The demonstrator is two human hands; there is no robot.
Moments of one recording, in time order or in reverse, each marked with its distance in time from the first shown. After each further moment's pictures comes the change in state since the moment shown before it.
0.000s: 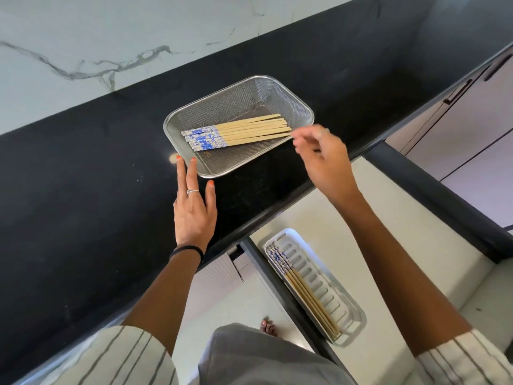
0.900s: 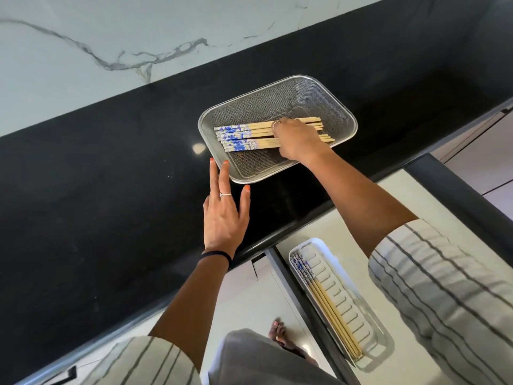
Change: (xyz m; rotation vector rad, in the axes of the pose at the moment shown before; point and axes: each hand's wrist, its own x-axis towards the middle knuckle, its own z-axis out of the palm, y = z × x) left_hand 0.004 -0.004 0.007 0.060 0.002 -0.018; right_hand 0.112 0.012 0.111 -0.951 -0.528 -0.165
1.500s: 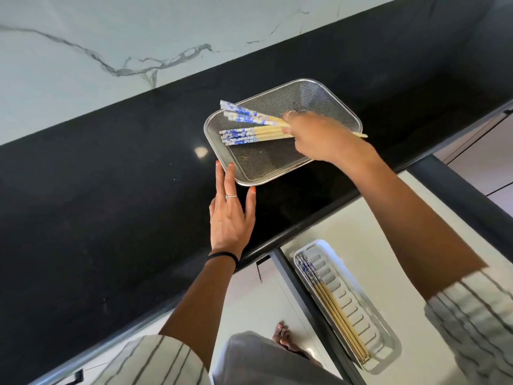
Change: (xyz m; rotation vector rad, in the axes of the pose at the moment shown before) left_hand -0.001 0.001 -0.001 -0.003 0.012 0.004; right_hand -0.045 0.003 -0.052 0.091 0.076 -0.127
